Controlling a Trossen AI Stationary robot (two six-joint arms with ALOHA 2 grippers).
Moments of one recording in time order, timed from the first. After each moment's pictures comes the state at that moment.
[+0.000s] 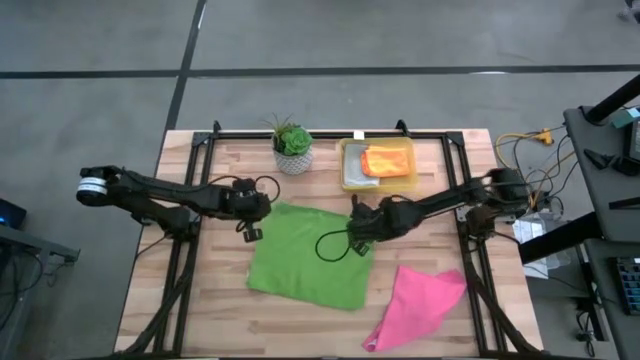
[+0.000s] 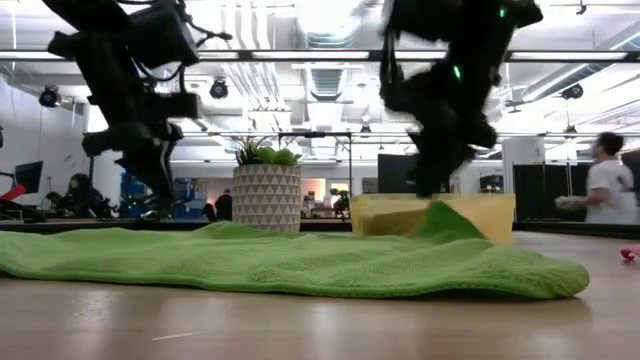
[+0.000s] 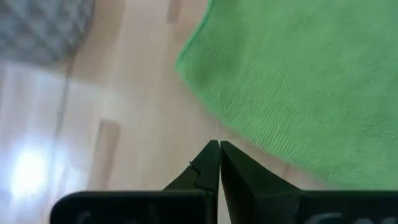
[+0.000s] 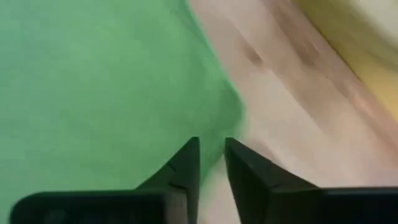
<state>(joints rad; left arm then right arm) 0.02 1.19 0.63 -0.57 -0.31 -0.09 0.16 1.73 1.11 -0.74 0.34 0.81</state>
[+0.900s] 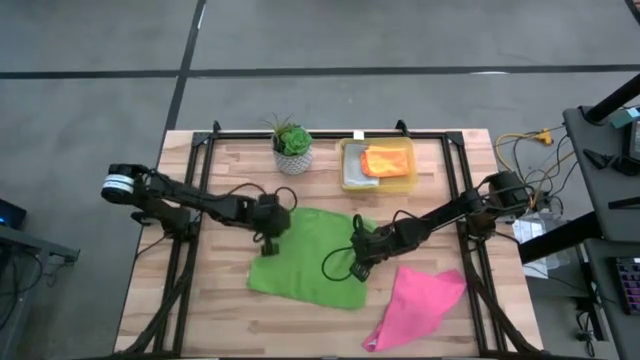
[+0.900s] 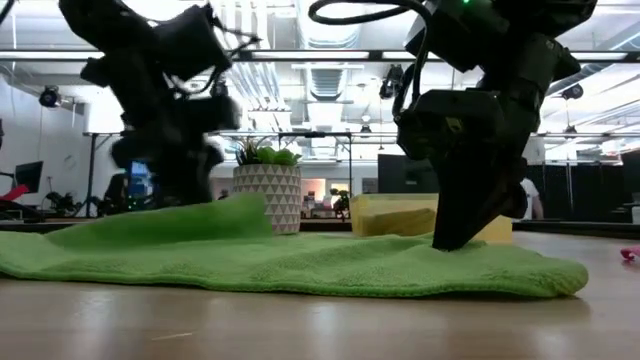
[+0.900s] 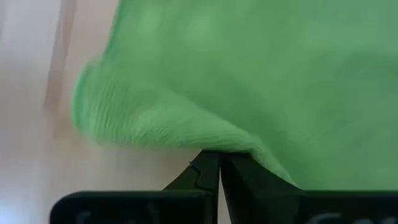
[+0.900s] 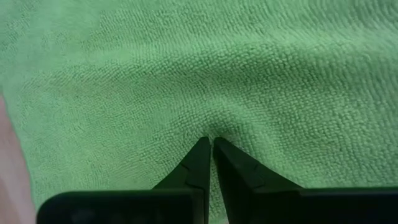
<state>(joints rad) -0.03 1.44 0.66 -0.23 -0.12 -0.07 0.26 1.77 0.86 -0.19 0.03 0.92</state>
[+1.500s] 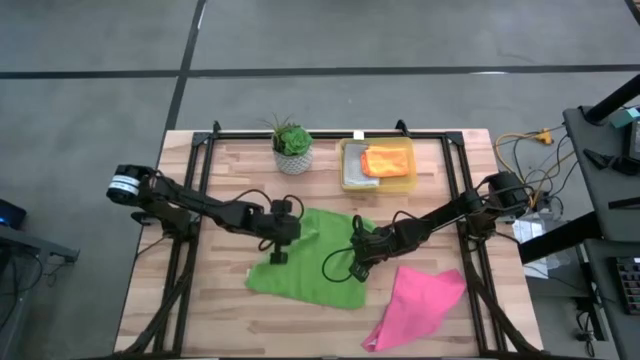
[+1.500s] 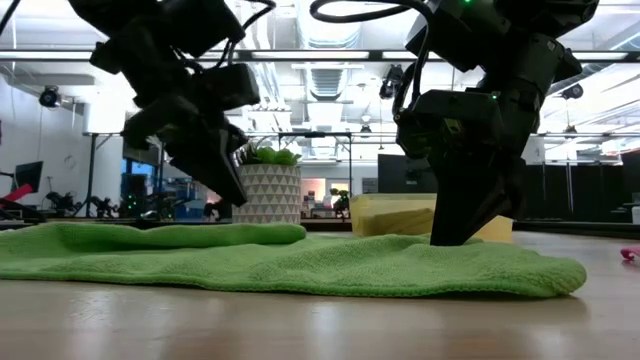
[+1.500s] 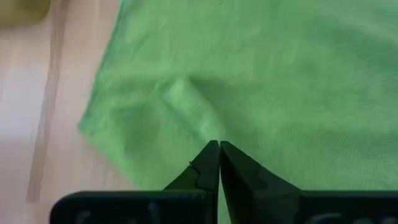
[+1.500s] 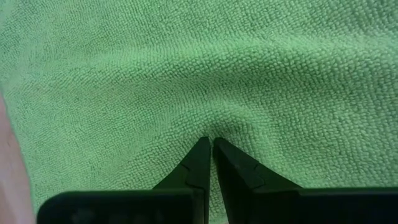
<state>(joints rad) -0.12 1.49 0.76 -0.16 -0.14 -0.03 0.26 1.77 0.86 -0.17 0.05 0.92</state>
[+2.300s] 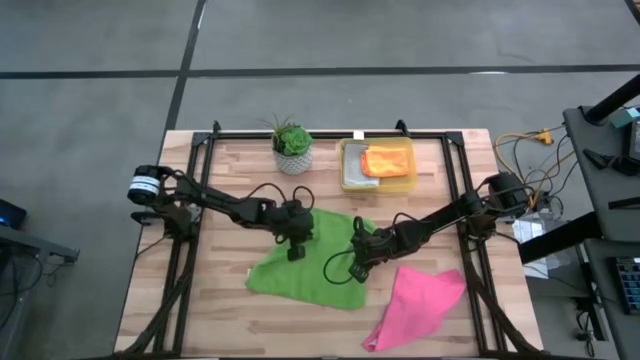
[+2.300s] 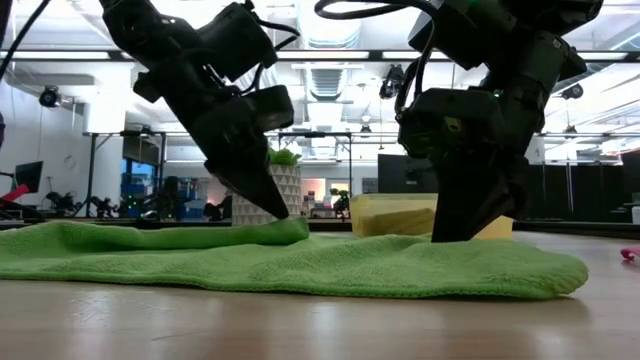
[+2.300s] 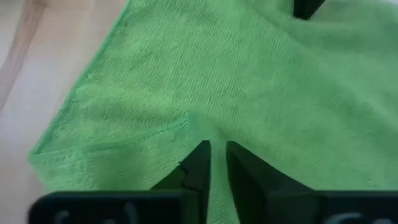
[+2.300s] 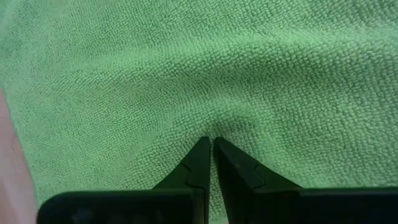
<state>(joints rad) -0.05 1.65 0.81 0.02 0.00 -0.21 0.29 1.77 0.86 -0.17 0.06 0.96</state>
